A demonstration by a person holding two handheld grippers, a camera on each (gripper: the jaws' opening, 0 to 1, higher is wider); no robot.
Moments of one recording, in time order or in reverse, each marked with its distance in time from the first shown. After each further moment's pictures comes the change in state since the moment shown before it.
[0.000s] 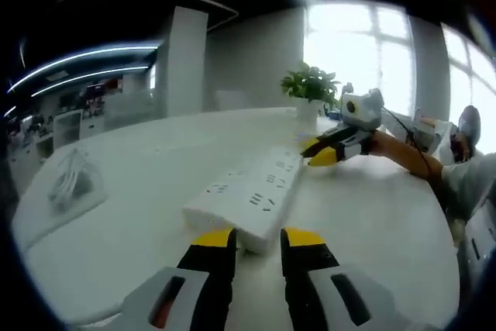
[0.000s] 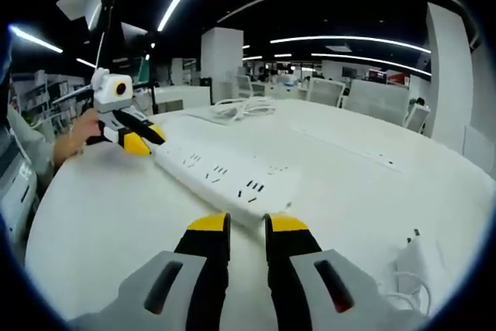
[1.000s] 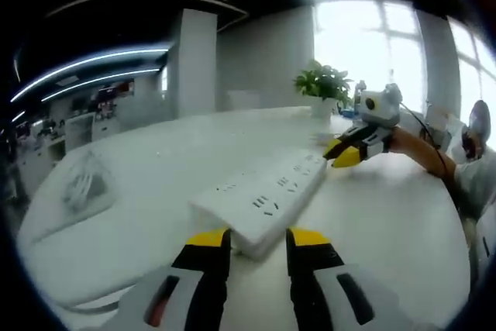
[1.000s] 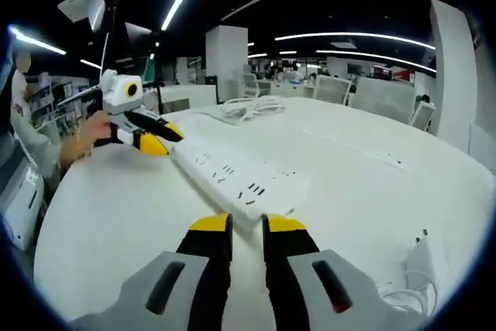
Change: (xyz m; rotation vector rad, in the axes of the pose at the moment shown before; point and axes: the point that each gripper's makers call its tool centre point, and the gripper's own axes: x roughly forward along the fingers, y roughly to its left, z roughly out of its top) left arm -0.002 0.018 0.002 0.011 -0.003 0.072; right arm -0.001 0.019 0.014 0.021 -0.047 0.035
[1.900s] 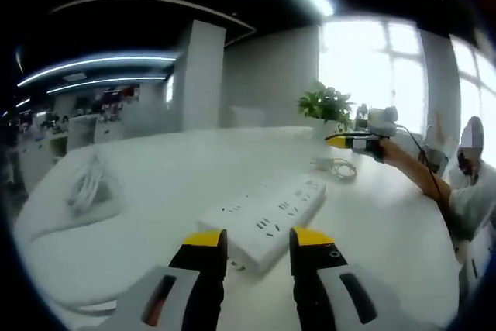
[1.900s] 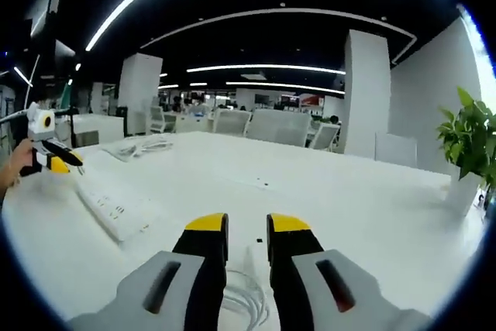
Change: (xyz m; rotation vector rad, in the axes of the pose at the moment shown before) left arm -0.012 0.005 0.026 -0.068 -0.108 -0.015; right arm -0.096 -0.142 0.013 0.022 -0.103 -0.571
